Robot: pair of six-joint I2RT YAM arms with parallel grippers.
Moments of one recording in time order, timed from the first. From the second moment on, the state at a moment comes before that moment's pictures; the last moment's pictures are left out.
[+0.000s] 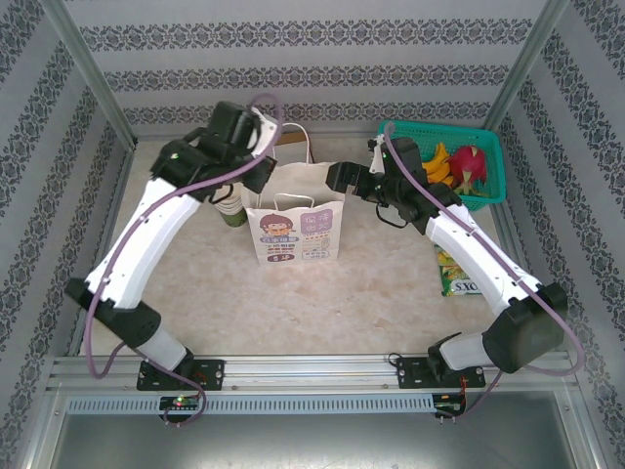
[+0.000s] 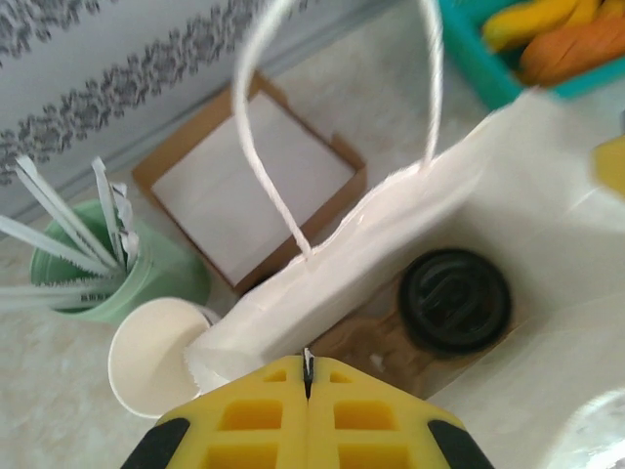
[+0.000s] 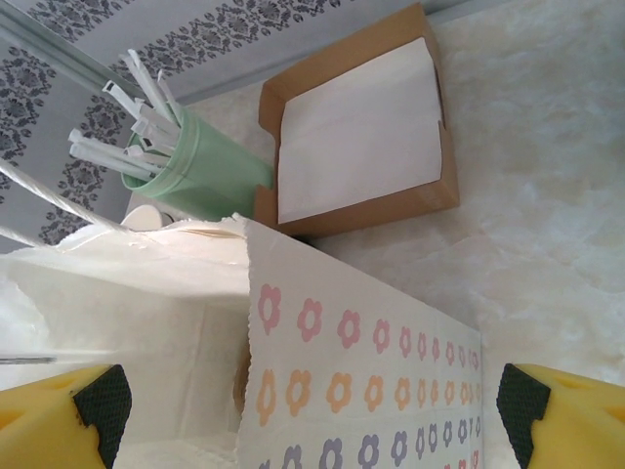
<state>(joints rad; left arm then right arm) -0.54 1.62 2.00 -1.19 -0.16 0.07 0.43 1.40 1.29 -0.48 -0.24 0.61</state>
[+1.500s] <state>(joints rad) -0.28 1.36 1.51 -1.09 0.09 -0.32 0.65 1.55 1.33 -0.33 -0.41 0.71</state>
